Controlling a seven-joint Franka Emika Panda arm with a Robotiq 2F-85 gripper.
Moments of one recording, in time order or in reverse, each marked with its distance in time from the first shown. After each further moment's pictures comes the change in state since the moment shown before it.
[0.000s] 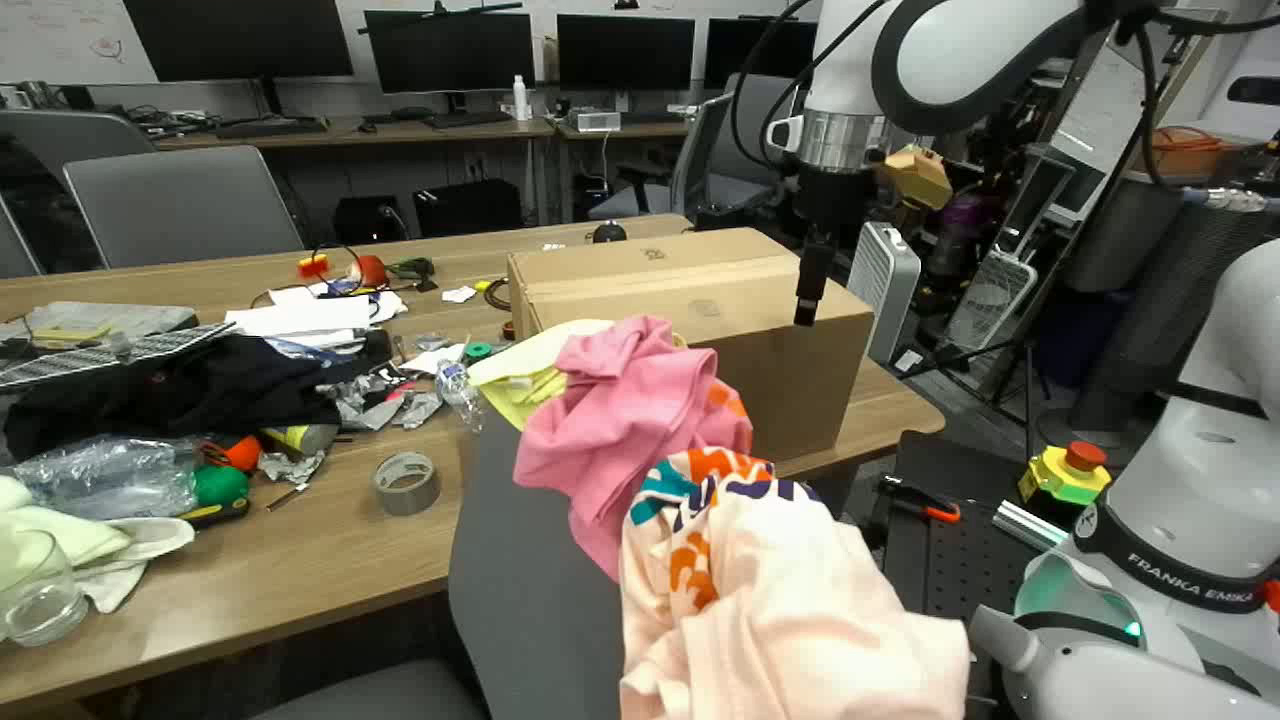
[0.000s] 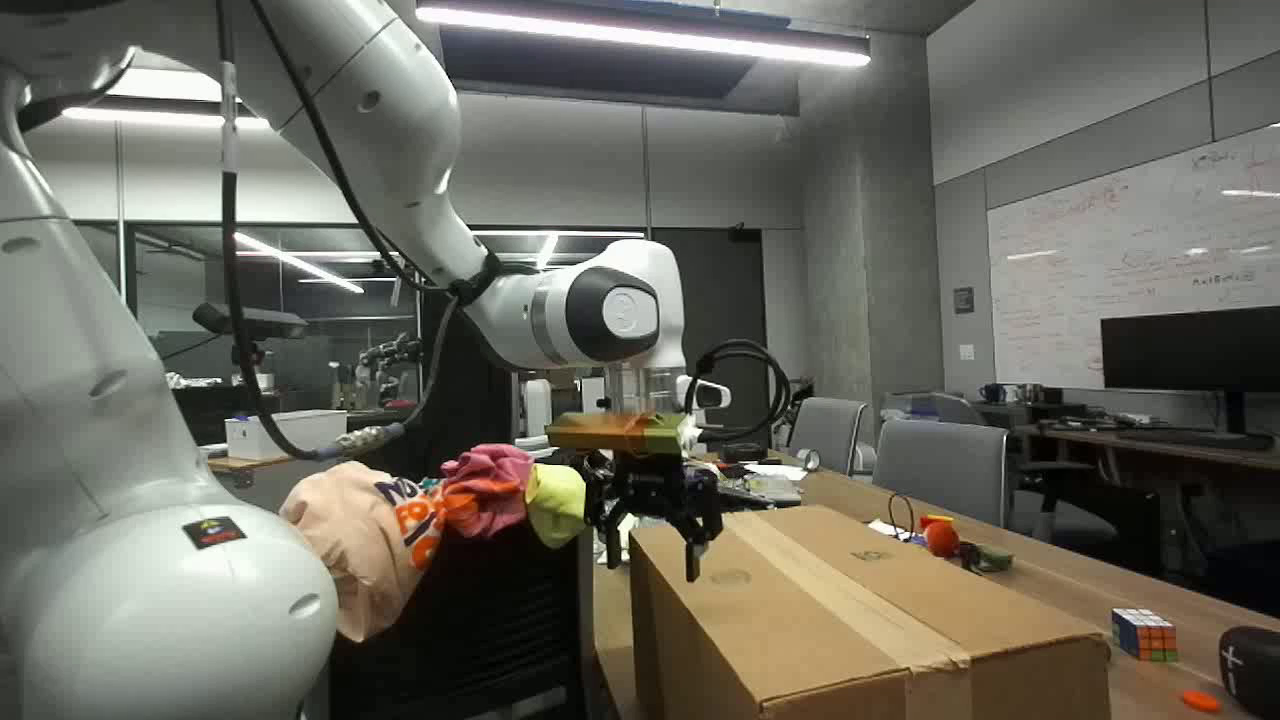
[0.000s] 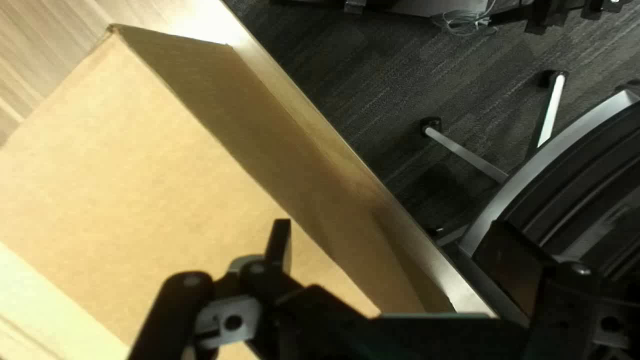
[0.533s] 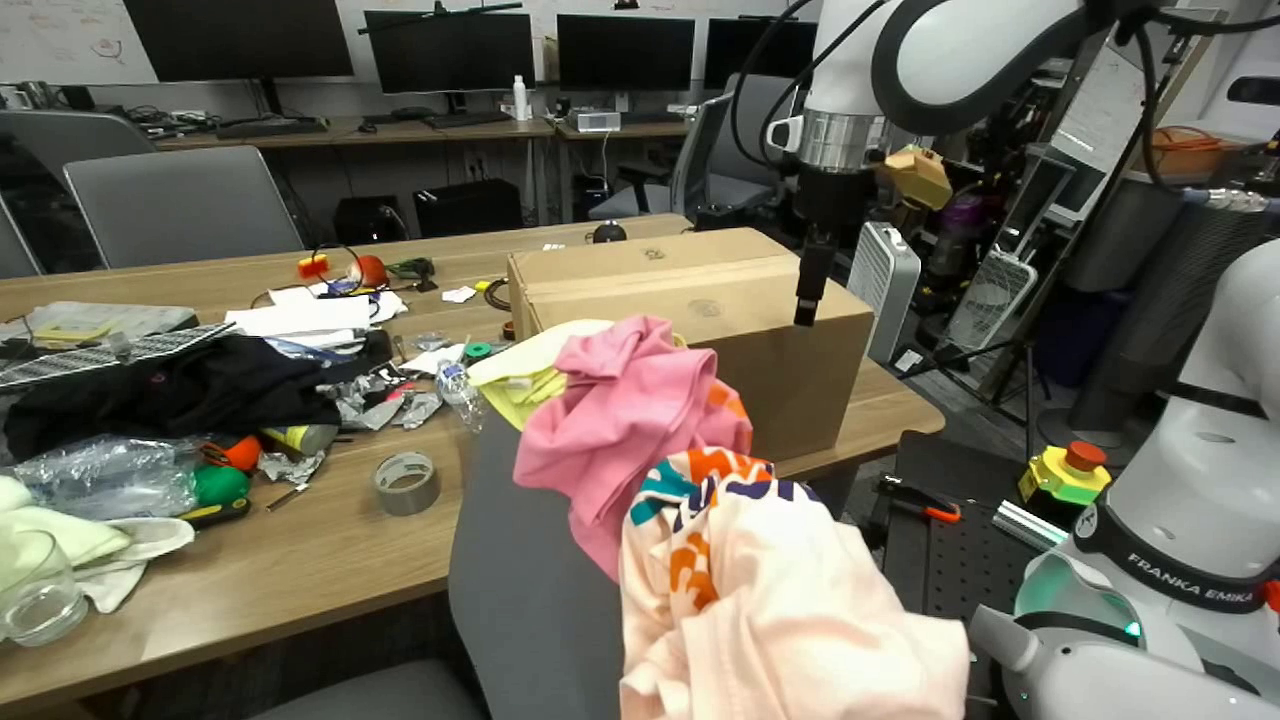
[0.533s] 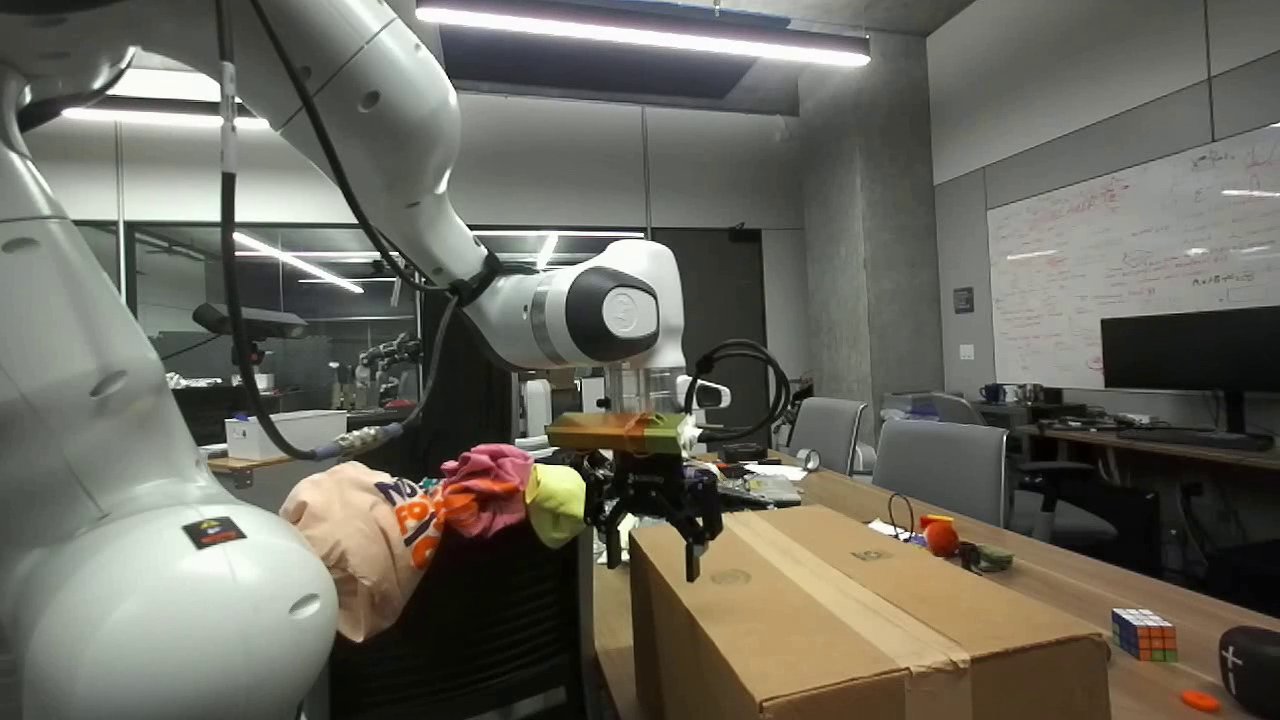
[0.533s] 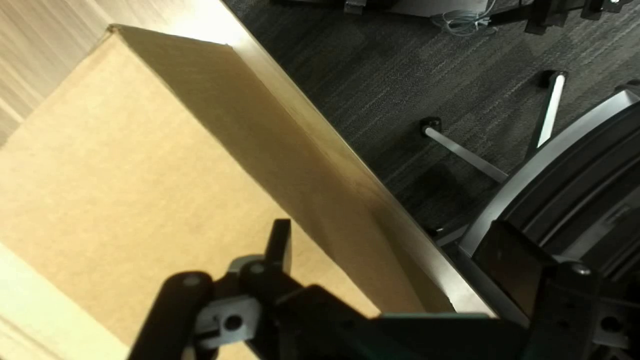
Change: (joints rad) arm 0.000 0.000 0.000 0.000 0.000 0.000 0.000
